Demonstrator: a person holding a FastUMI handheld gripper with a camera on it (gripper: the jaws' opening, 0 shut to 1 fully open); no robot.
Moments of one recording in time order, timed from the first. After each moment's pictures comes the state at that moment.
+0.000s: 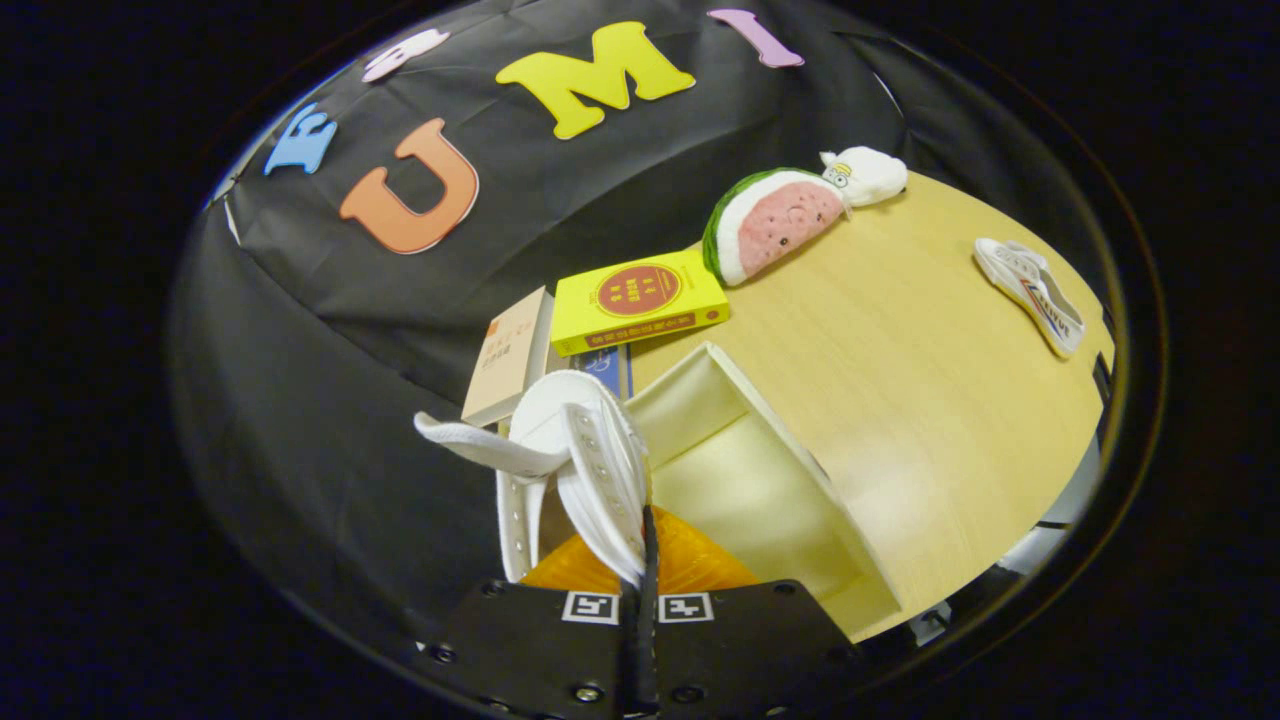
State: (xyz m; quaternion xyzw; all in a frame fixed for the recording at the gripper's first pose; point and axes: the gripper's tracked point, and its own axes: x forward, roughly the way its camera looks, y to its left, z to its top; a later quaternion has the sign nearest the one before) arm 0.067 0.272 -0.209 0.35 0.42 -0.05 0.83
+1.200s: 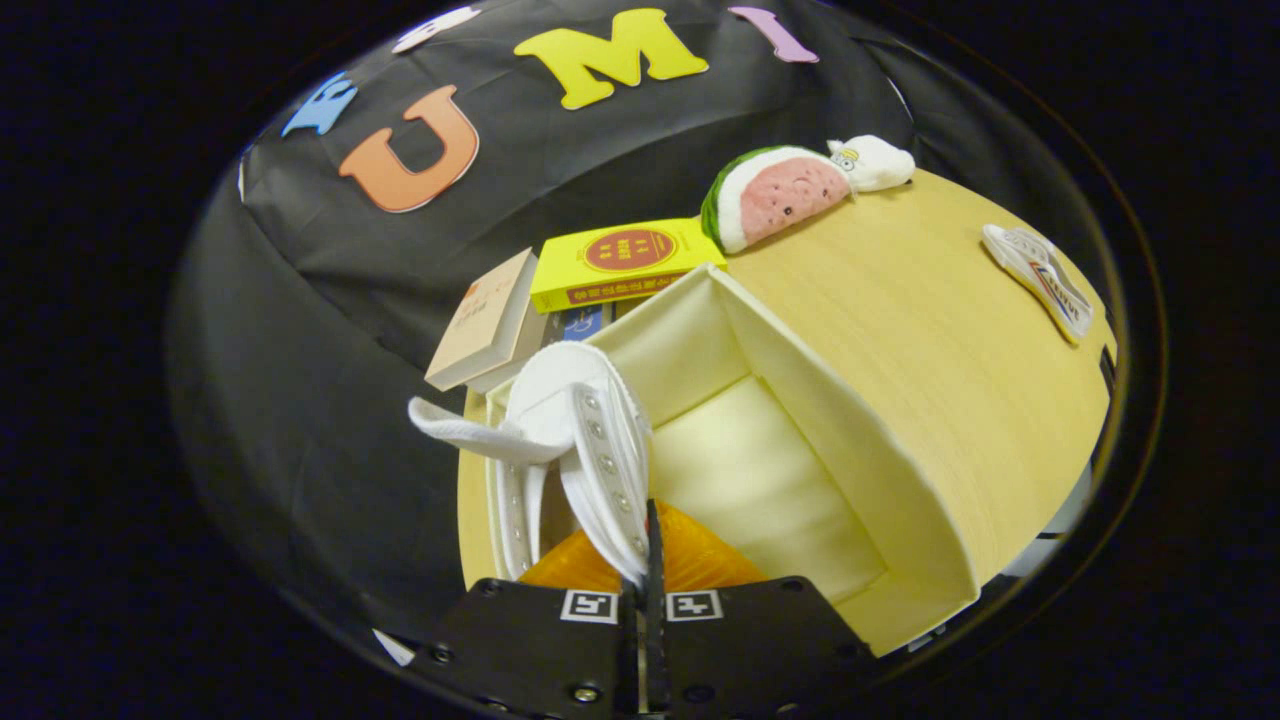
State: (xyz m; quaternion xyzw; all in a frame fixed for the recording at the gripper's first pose) arm 0.056 0.309 -0.276 0.31 0.44 -0.05 0.84
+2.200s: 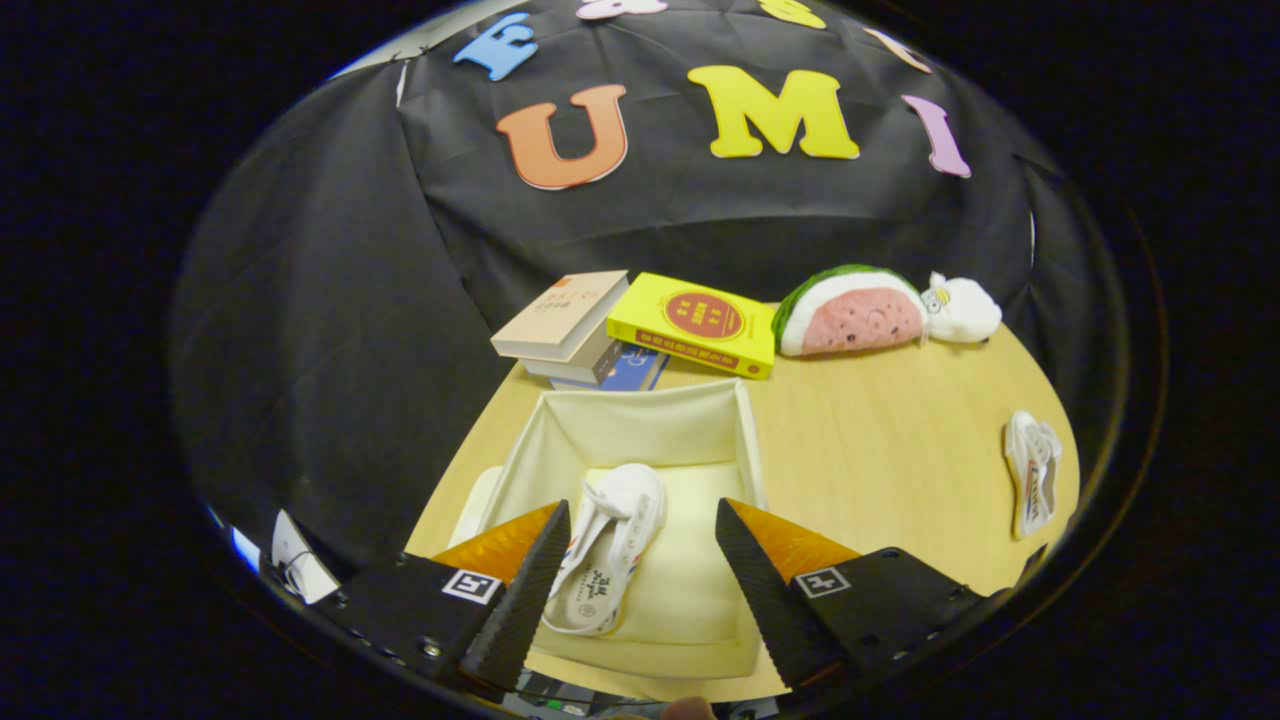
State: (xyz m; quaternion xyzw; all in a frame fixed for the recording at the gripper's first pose) arm 0.036 0.215 -0.192 0.11 0.35 0.08 0.93
